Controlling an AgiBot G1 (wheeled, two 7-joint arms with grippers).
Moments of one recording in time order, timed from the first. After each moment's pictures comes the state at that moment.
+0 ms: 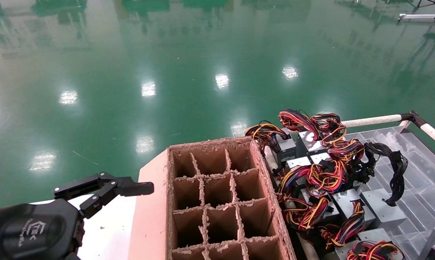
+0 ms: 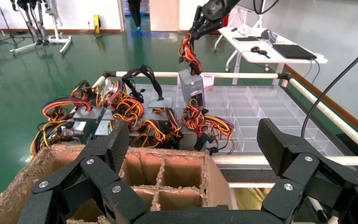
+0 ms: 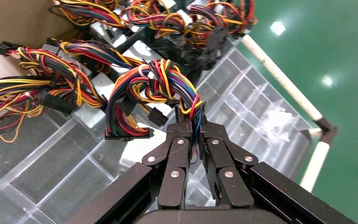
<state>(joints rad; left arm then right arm) -1.08 0.60 0.31 -1.28 0.71 1.48 -0.17 2.34 -0.16 -1.36 0.64 -1.16 -1.59 -0.15</state>
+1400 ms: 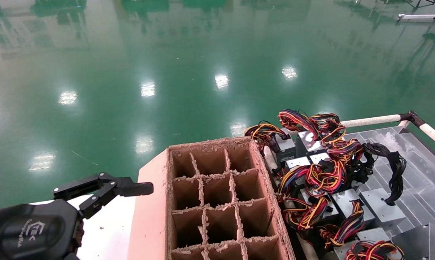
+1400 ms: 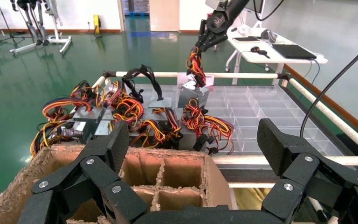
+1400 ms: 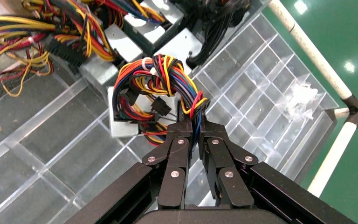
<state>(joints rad) -1.08 0.60 0.31 -1.28 0.71 1.48 -0.17 2.38 -0.22 -1.61 0.47 -1.11 -1.59 -0.32</state>
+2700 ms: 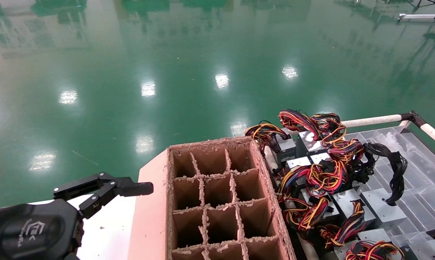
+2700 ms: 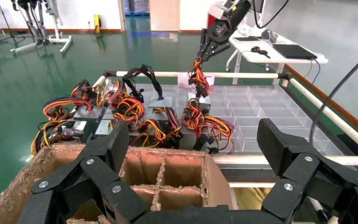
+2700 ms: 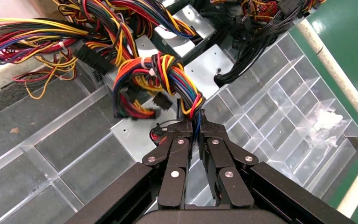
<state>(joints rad) -1.08 0.60 0.32 -1.28 0.71 1.48 -0.17 2.38 -0.19 -1.79 0.53 -0.94 -1.56 -0.42</state>
